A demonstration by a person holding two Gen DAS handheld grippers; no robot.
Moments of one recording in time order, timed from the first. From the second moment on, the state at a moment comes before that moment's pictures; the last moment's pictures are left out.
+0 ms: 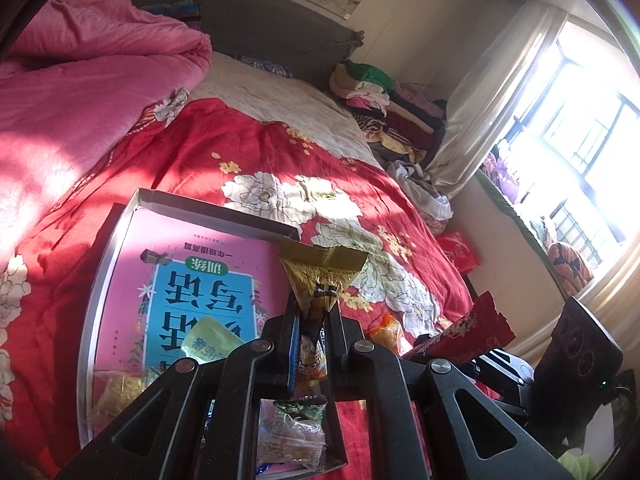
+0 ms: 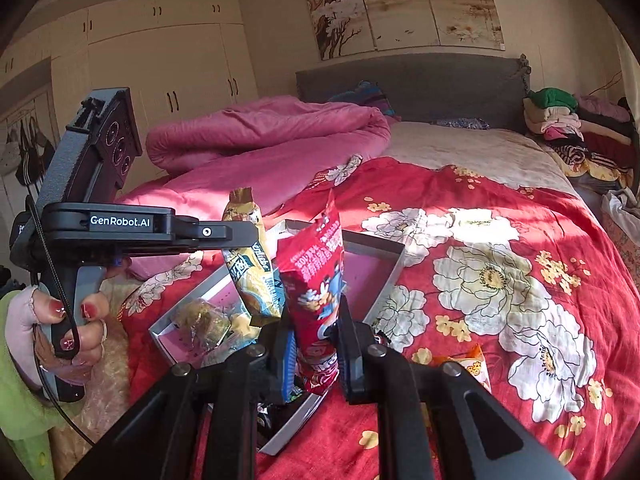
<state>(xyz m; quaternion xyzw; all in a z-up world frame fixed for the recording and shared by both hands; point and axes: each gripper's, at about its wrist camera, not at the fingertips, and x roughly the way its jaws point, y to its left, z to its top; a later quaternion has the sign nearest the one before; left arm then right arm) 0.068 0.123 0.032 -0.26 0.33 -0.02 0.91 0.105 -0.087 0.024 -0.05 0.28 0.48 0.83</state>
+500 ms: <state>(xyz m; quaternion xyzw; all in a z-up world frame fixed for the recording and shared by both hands) 0.062 0.146 0.010 -0.26 0.35 0.02 0.90 0.097 -0.055 0.015 -0.09 0.28 0.49 0.82</state>
